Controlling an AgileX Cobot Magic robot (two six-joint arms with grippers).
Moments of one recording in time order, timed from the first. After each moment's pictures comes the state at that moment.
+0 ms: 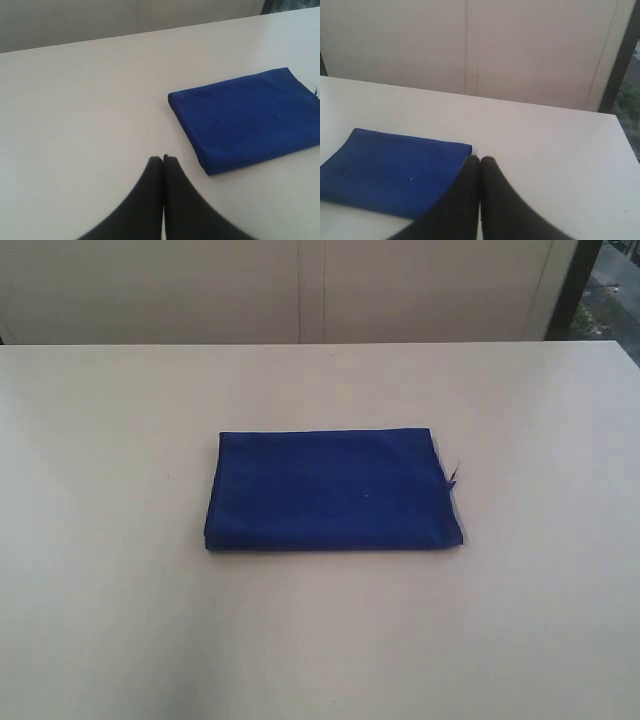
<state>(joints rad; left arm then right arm) -0.32 0.52 -0.59 -0.08 0.57 0.03 0.11 0.24 -0.54 -0.06 0.57 0.05</state>
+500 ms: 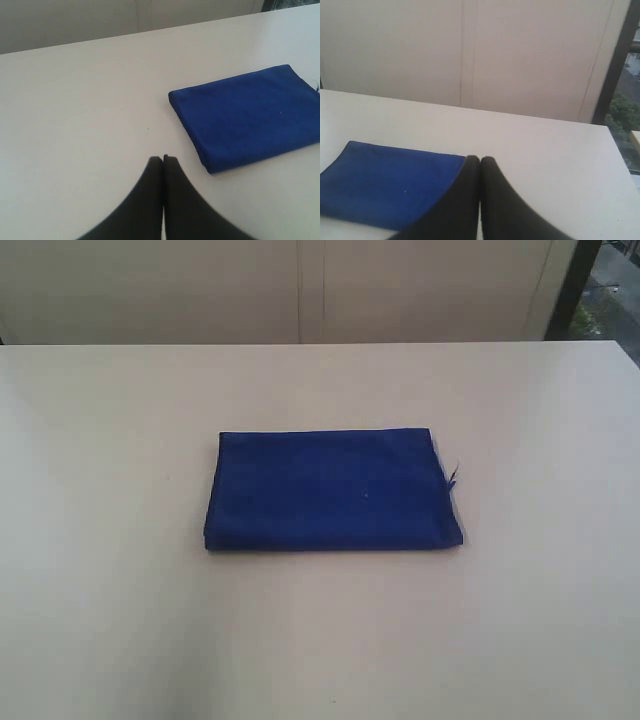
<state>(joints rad) -0.32 0.52 -0.57 -0.08 0.56 0.05 0.09 0.19 -0.52 -0.06 0.55 0.05</state>
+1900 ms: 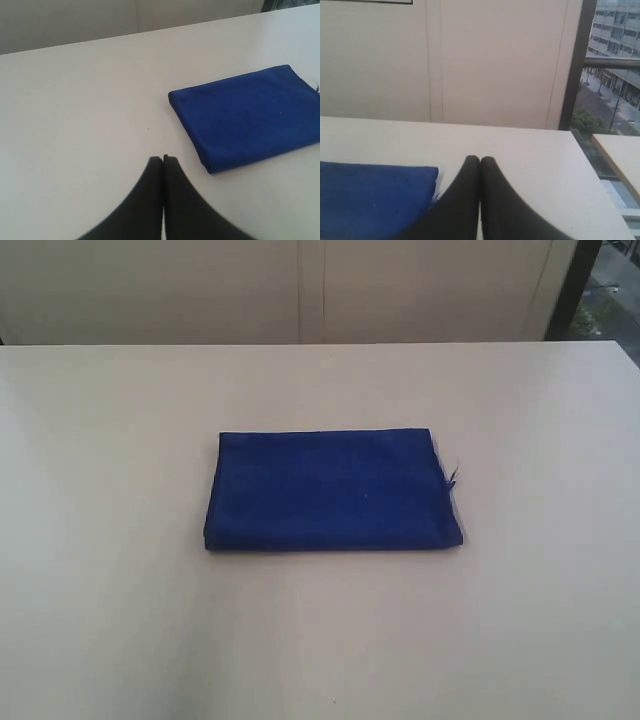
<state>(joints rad) -0.32 0.52 -0.57 -0.08 0.56 0.05 -0.03 0.00 -0.43 -0.06 0.55 0.05</state>
